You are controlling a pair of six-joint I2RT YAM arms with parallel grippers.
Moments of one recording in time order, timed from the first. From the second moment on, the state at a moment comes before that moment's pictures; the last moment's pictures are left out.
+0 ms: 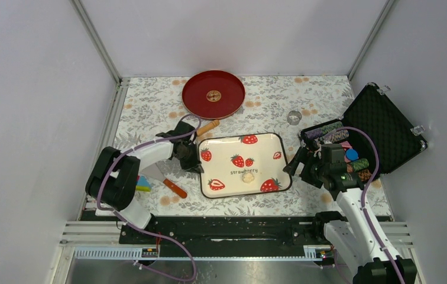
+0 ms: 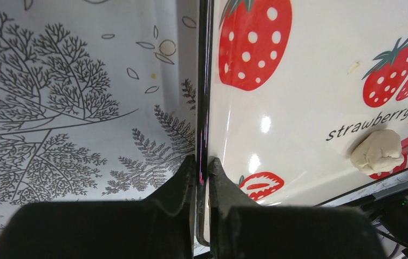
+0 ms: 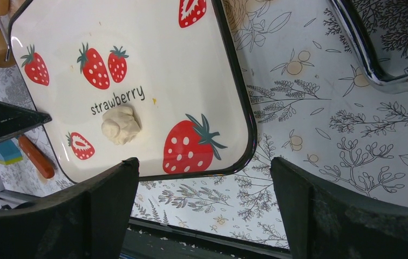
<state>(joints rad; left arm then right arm) -0.43 1.60 0.86 -0.49 0.24 -0.65 0.10 0.76 0.51 -0.63 -0.26 0.55</state>
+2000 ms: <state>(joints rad) -0.21 1.53 1.24 -0.81 0.29 -0.48 0.10 1.07 0.75 -0.72 -0.38 0.58</state>
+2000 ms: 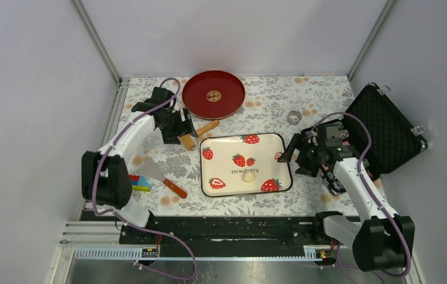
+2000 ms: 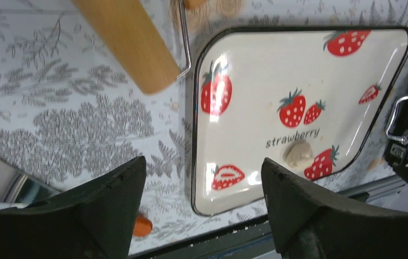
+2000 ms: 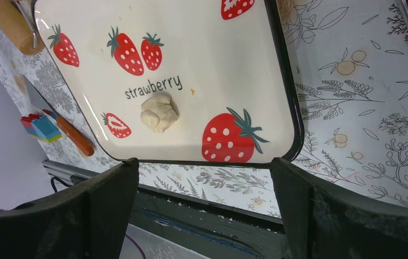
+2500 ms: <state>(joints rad) -0.27 1.94 1.47 -0.67 0.20 -0.57 0.10 1.17 0.75 -0.72 -0.33 0.54</state>
